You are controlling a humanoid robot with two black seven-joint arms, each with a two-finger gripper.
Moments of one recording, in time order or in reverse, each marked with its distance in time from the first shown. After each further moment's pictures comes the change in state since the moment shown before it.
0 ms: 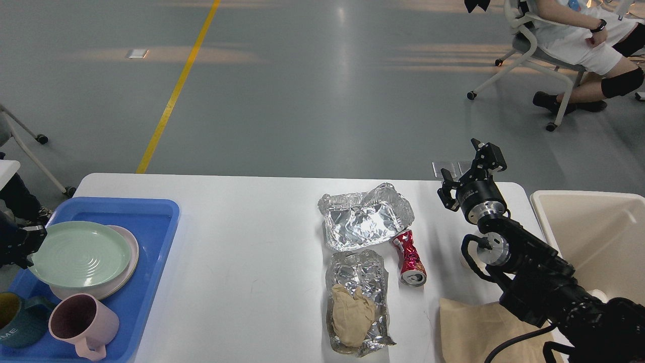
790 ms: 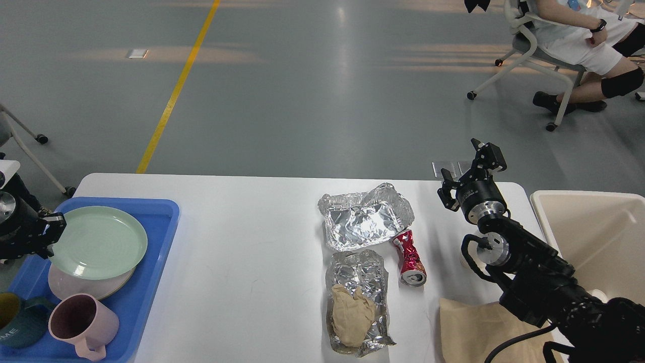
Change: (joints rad) left arm -0.076 -0.029 0.028 -0.061 -0.002 -0.020 -0.001; right arm 0.000 0.000 0.000 0.000 0.000 0.000 0.000
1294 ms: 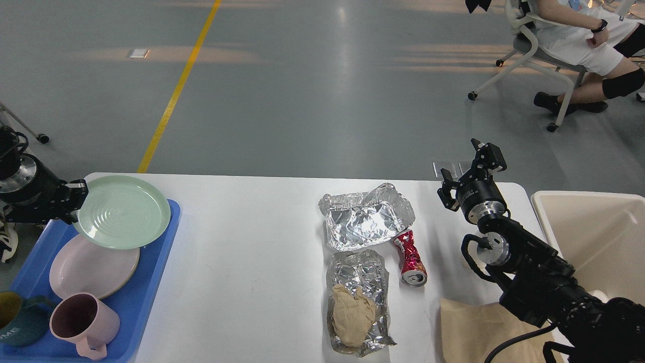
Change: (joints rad) left arm -0.139 -0.019 0.039 -0.074 -0.001 0.013 -0.021; right arm 0.000 0.000 0.000 0.000 0.000 0.000 0.000
